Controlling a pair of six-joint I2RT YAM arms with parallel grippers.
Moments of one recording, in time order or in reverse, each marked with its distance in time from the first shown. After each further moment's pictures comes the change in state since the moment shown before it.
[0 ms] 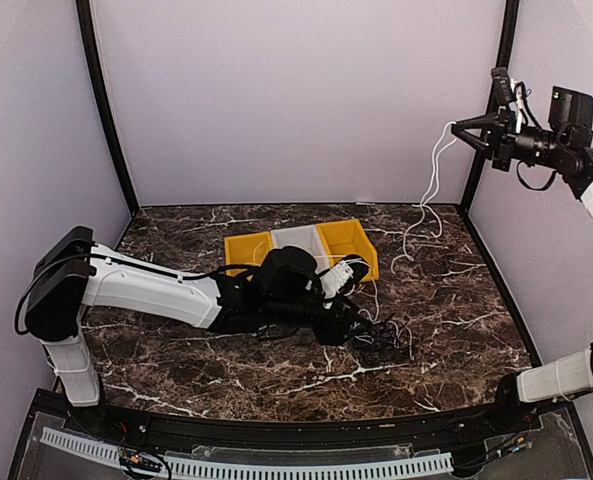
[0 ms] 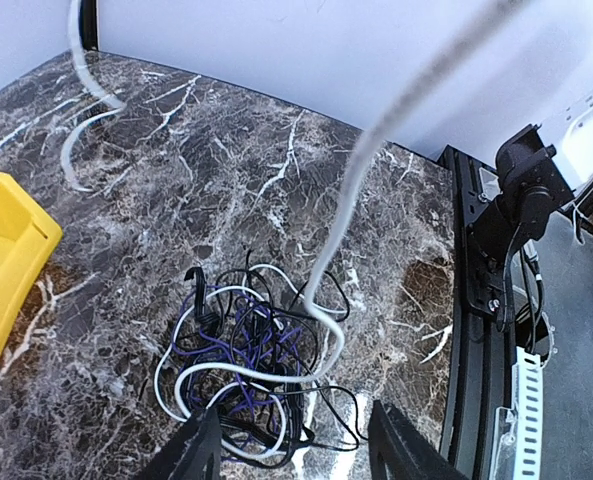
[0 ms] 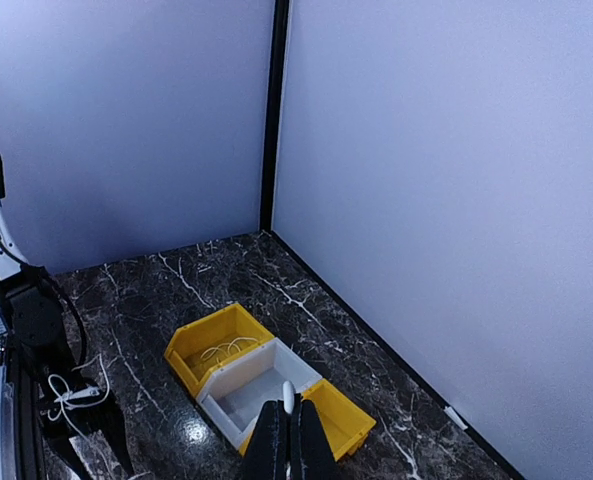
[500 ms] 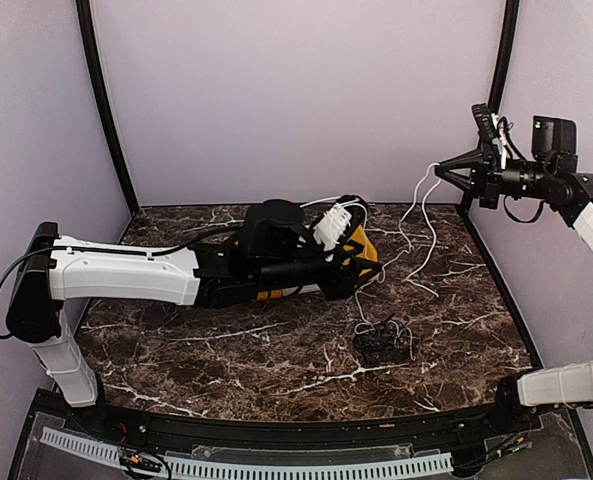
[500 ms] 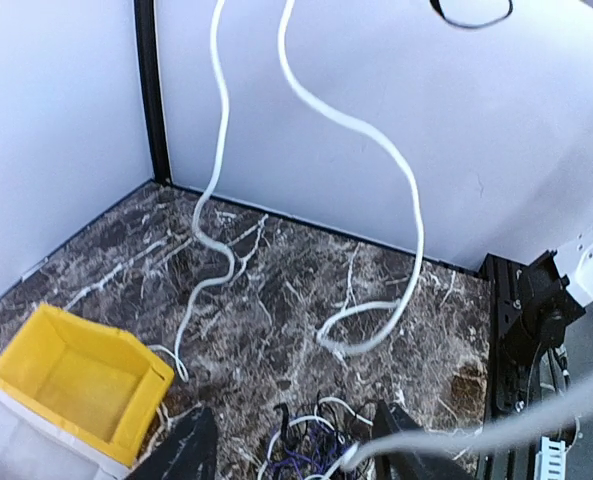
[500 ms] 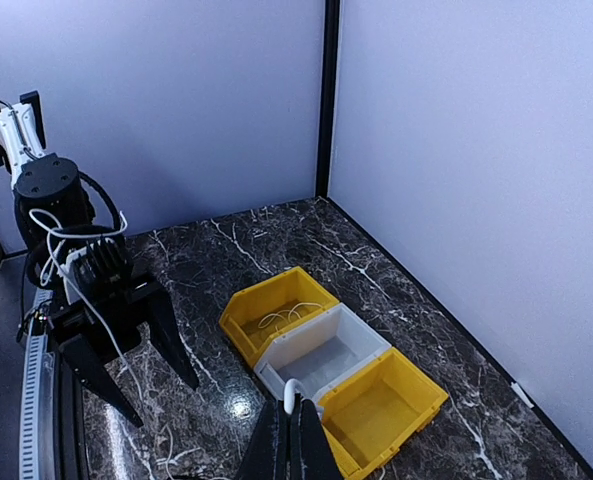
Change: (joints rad) left arm 0.000 -0.133 0.117 -0.037 -0.183 0.116; right arm 0.098 -0.118 -0.257 -0.042 0.010 -0.080
